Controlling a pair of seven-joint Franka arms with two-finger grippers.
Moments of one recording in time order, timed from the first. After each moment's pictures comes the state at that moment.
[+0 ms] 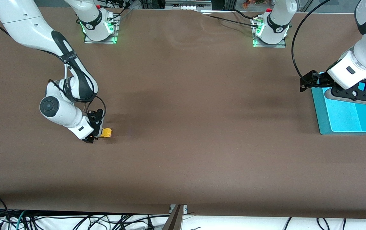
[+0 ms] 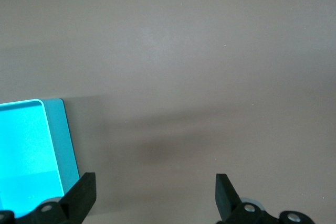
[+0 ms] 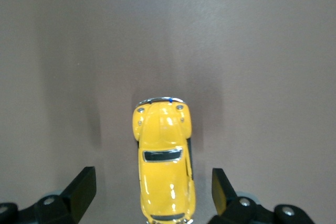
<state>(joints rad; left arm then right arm) 0.05 0.05 -0.15 -1.67 -0.02 1.69 0.03 -0.07 0.58 0.23 -1.89 -0.11 2.48 -1.32</state>
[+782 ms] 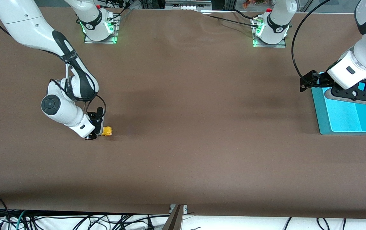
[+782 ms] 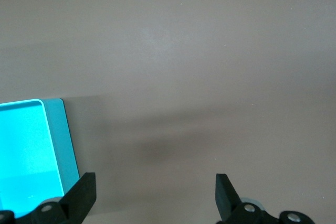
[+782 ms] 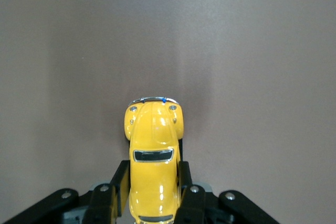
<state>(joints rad) 0.05 0.05 -0.15 -1.67 -0.02 1.69 0.03 -0.07 0.58 0.23 -1.90 -0.12 2.51 -1.42</state>
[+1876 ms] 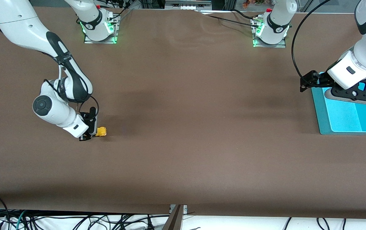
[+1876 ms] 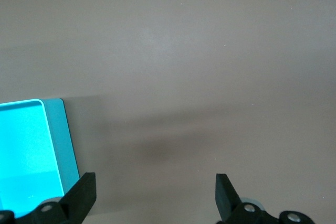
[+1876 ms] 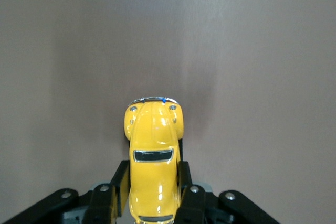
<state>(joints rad) 0.05 0.05 -0.15 -1.67 -0.02 1.69 0.03 -0.13 0.58 0.23 -1.90 -0.12 2.51 -1.51</state>
